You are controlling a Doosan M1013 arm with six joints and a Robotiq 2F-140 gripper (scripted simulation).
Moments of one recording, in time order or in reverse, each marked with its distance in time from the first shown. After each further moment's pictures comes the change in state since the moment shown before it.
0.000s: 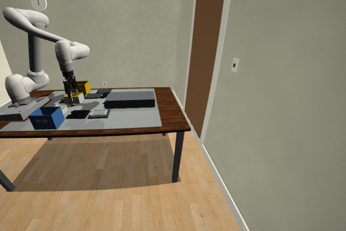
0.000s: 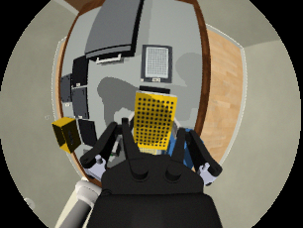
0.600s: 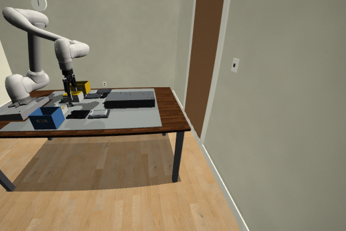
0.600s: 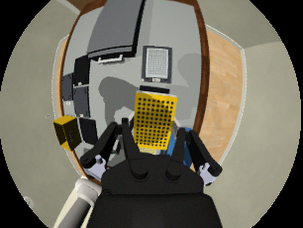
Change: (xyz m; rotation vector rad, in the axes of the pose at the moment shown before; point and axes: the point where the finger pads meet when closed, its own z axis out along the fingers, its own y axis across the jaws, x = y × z) arm -0.001 0.001 -0.012 0.000 0.000 -0.011
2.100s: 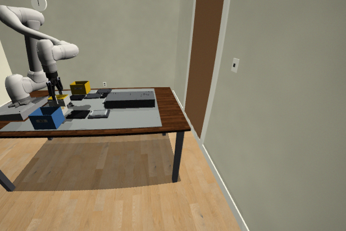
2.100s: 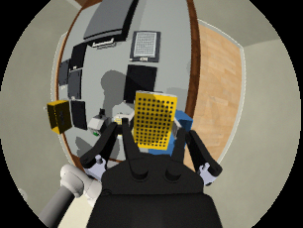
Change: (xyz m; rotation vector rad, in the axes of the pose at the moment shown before) arm -0.082 0.065 0.000 0.000 0.000 -0.032
